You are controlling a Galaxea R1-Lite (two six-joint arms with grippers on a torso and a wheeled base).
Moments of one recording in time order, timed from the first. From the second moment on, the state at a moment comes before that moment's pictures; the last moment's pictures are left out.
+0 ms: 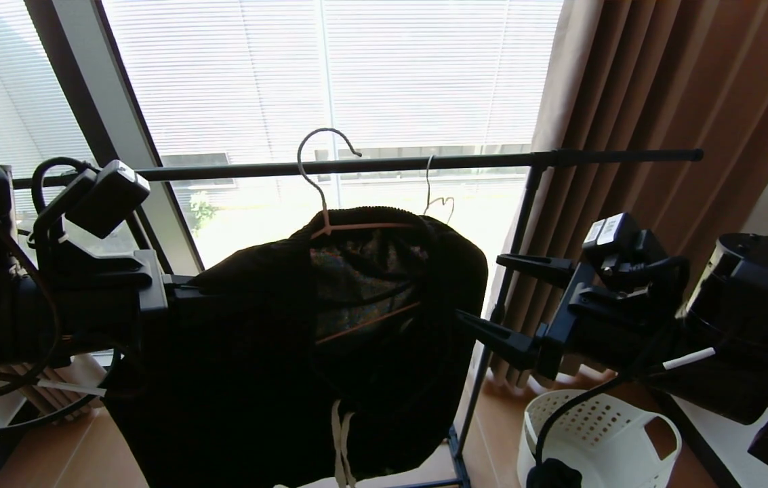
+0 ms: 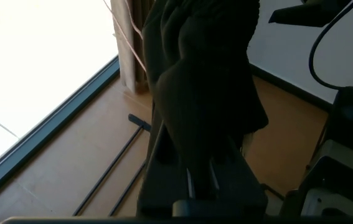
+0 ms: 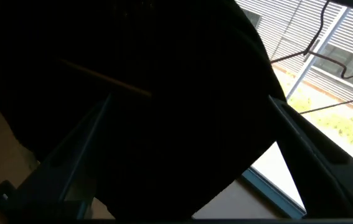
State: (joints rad) left arm -0.24 1.38 -0.79 -0.22 -0.69 0.20; right arm 0.56 1.65 -0.54 -1.02 0.32 -0.13
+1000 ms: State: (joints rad) left arm -0.26 1.36 -0.77 -0.25 -0.68 0.21; right arm 0.63 1.68 -0.65 -0.98 0.12 -0.06
